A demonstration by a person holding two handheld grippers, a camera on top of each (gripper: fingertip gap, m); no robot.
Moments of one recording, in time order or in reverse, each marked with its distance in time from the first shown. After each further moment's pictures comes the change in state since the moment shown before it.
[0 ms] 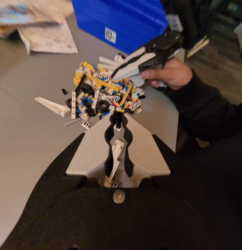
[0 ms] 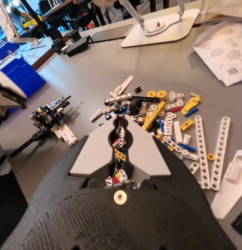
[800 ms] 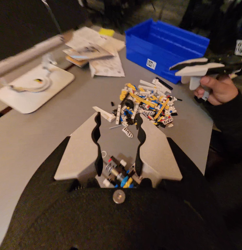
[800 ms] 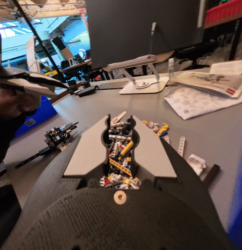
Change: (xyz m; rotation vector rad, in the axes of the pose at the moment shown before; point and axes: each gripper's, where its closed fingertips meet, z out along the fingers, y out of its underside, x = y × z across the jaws) left arm -0.064 -0.032 -0.063 0.160 -0.268 -0.001; right arm 0.005 -0.048 -0.072 0.358 -0.016 -0.082
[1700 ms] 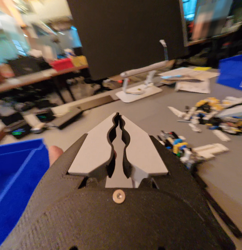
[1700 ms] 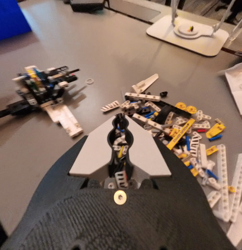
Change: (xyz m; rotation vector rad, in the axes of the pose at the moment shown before) left arm -0.058 0.072 -0.156 0.331 -0.711 0.022; right arm -0.062 0.101 0.078 -0.475 0.006 -0.298
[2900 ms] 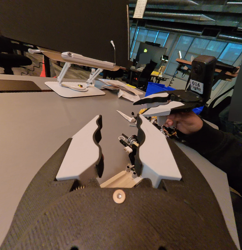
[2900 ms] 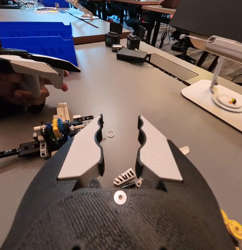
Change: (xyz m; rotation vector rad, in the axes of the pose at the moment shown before) left arm 0.053 0.043 0.059 0.079 0.526 -0.412; right arm -0.055 -0.088 0.067 0.230 -0.251 -0.182
